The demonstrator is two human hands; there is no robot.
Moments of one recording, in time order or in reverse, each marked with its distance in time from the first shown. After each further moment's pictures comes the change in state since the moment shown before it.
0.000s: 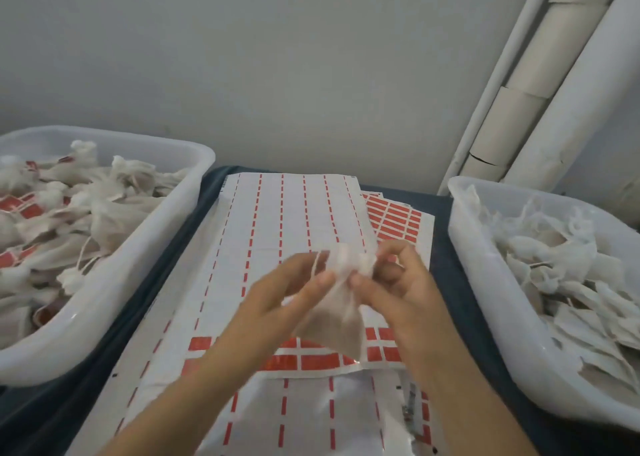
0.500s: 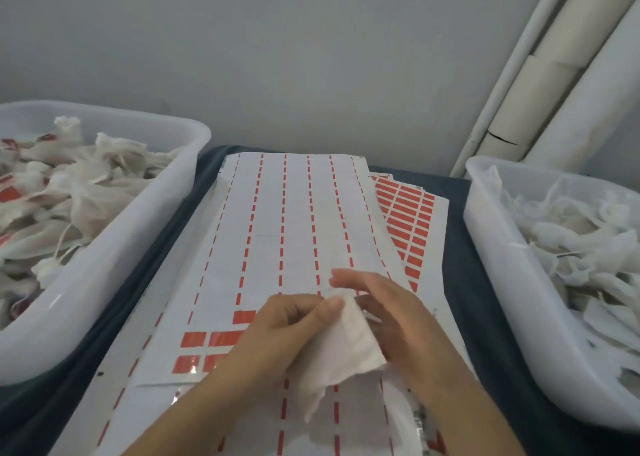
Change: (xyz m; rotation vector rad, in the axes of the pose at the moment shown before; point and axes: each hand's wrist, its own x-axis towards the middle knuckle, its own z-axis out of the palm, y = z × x) left_hand 0.001 -0.042 0.022 -0.199 -0.112 -0.213; right_hand 0.006 0.048 -0.007 0.150 -0.248 0.319
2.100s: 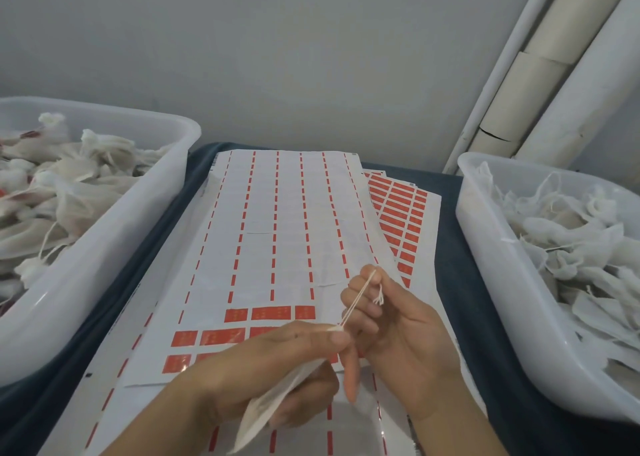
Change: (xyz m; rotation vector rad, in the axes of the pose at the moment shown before) left_hand -0.008 0.009 -0.010 -0.027 -0.490 -0.209; right_hand -0.004 -0.002 0.009 0.964 -0.079 0.034
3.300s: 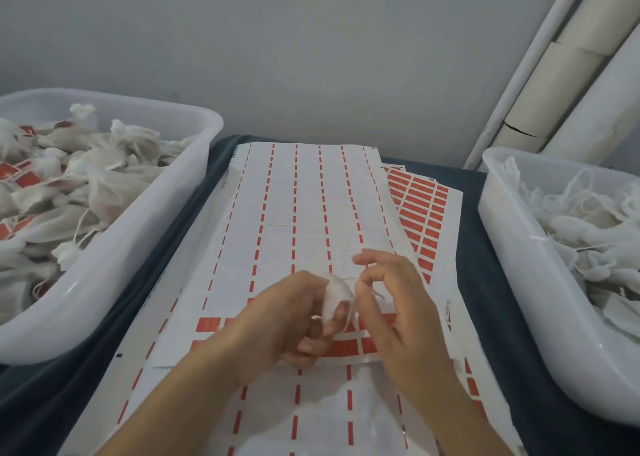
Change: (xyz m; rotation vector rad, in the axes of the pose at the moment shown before) left_hand 0.008 0.012 -0.011 -0.312 0.178 -0.127; right_hand 0.005 0.021 -0.005 -1.624 0.113 -0.755
